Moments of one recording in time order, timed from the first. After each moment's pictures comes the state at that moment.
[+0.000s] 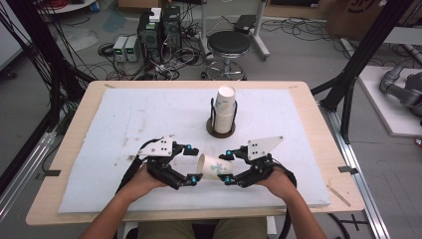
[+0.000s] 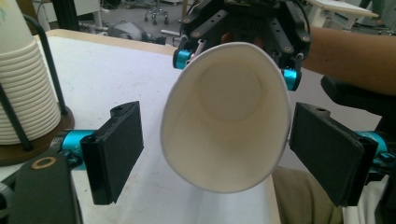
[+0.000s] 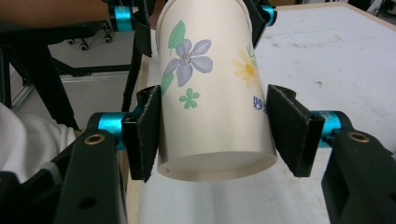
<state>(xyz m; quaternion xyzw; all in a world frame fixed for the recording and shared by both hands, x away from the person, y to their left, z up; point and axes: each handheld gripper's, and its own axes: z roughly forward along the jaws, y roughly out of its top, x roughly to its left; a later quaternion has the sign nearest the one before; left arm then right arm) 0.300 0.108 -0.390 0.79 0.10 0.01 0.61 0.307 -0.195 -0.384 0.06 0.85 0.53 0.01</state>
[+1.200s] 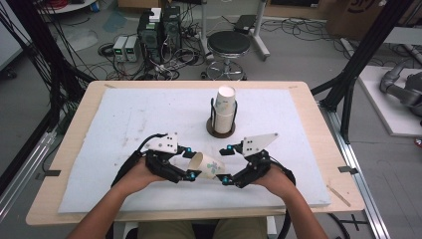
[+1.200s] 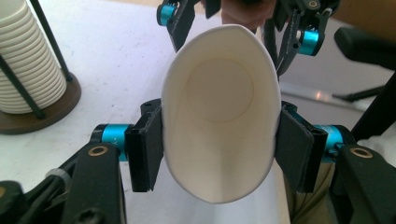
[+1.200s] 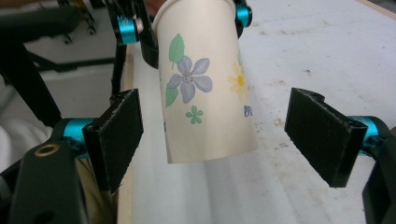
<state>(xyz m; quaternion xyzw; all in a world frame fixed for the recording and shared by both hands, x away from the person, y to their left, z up) 0.309 0.107 -0.367 0.86 0.09 0.01 0.50 0.309 -0.185 -0.376 0.08 0.86 0.50 0.03</state>
